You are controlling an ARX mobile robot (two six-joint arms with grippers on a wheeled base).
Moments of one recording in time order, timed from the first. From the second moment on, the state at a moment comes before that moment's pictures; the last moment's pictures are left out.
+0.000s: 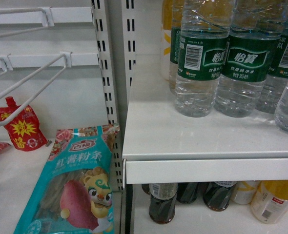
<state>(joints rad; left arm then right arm) 0.00 0.01 0.01 0.00 0.00 0.00 0.15 1.33 0.60 0.61 0.03 0.11</state>
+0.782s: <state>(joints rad) 0.00 0.01 0.01 0.00 0.00 0.00 0.15 1.21 0.55 0.54 0.05 0.00</state>
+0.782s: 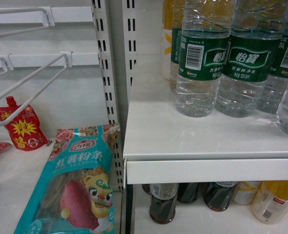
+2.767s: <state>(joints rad) 0.00 0.01 0.01 0.00 0.00 0.00 0.00 0.00 0.01 0.00 0.00 0.00</state>
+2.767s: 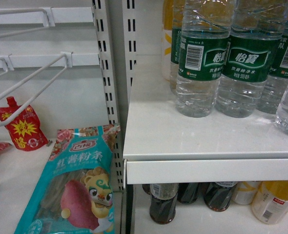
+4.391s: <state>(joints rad) 0.00 0.01 0.01 0.00 0.00 0.00 0.00 0.00 0.01 0.00 0.00 0.00</state>
